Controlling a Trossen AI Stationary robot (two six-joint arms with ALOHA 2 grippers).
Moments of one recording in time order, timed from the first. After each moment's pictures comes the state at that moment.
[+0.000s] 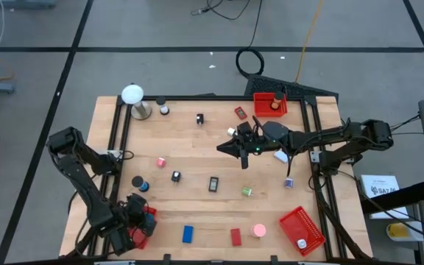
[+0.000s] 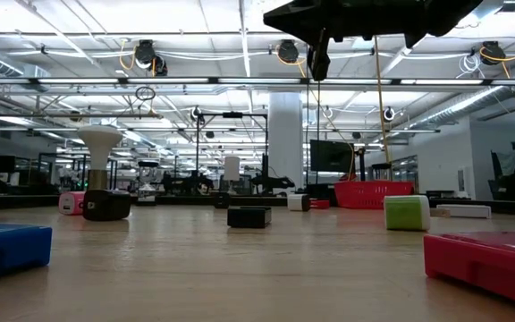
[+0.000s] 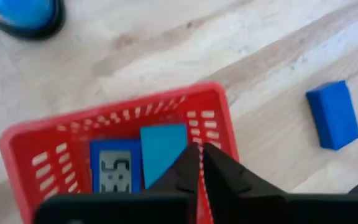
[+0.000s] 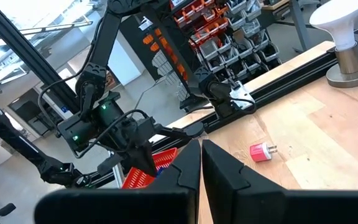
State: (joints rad) left arm -1.05 1.56 0.99 -0.91 -0.37 -2.15; right arm -0.06 1.38 0.79 0.56 -0.15 0.56
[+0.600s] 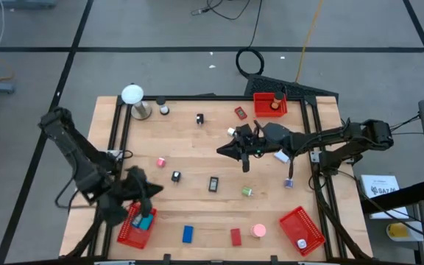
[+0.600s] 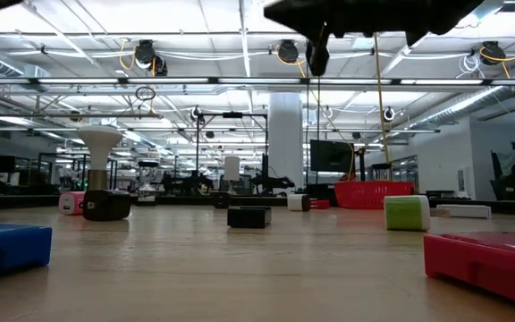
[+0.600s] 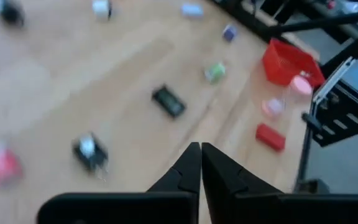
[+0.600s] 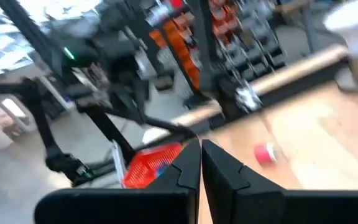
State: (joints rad) left arm -0.84 1.18 1.00 -0.78 -0.81 -1.29; right arm -0.04 1.38 0.79 0.56 -0.16 0.50
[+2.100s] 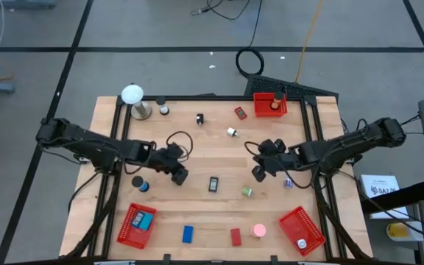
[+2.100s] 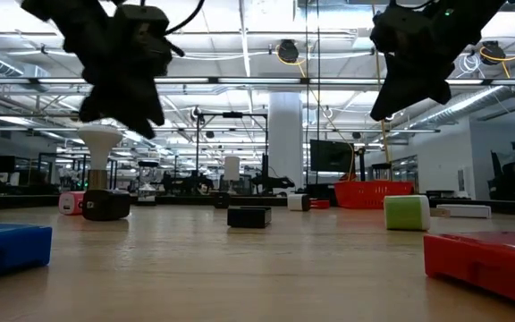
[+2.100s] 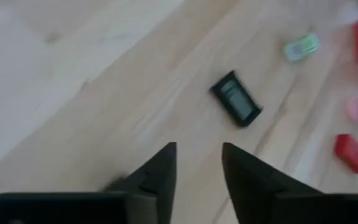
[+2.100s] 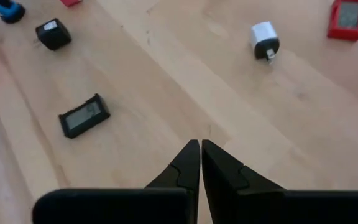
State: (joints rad) left arm -0.16 1.29 0.78 -0.41 -0.12 -0.91; right arm 0.22 1.19 0.80 -0.53 0.44 0.82
